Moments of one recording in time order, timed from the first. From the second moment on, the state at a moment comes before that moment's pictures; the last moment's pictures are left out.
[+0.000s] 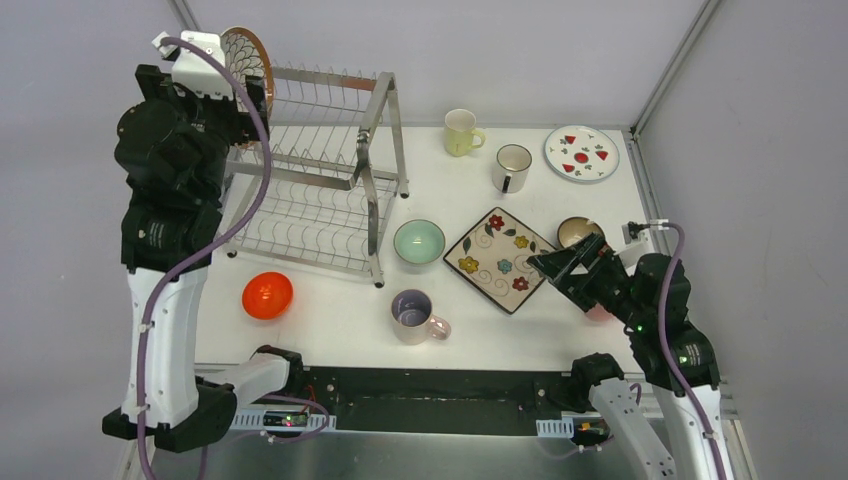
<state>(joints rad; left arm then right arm) -0.20 1.12 1.79 -0.50 -0.35 0.29 0.23 0.44 0.86 -0.83 -0.34 0.91</state>
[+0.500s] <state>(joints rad) -0.20 0.87 1.72 -0.74 0.08 -0.04 0.23 0.58 0.90 -0.85 -0.29 0.86</state>
